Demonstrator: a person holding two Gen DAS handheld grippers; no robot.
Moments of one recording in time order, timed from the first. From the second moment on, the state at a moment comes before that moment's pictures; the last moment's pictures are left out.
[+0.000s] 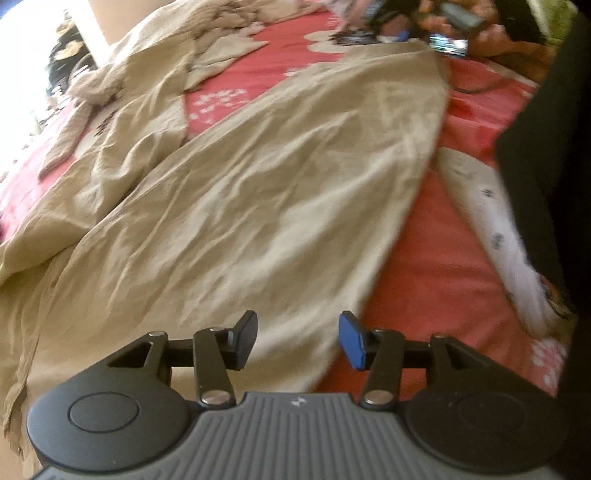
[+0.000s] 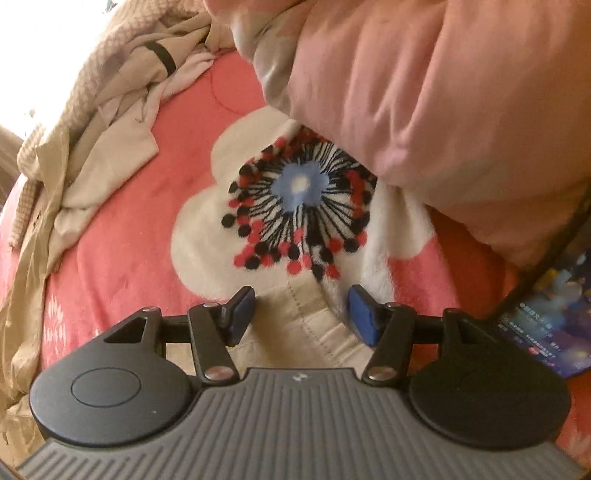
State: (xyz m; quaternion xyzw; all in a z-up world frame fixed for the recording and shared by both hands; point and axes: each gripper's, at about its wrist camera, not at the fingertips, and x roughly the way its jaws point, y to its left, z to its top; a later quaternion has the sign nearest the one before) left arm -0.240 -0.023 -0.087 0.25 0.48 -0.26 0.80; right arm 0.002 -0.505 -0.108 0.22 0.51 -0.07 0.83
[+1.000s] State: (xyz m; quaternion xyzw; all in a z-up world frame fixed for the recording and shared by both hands) left arm -0.220 -0.030 -0.111 0.24 0.51 -0.17 0.81; right arm -0.110 -0.508 -0.043 0.22 0.31 -0.12 0.92
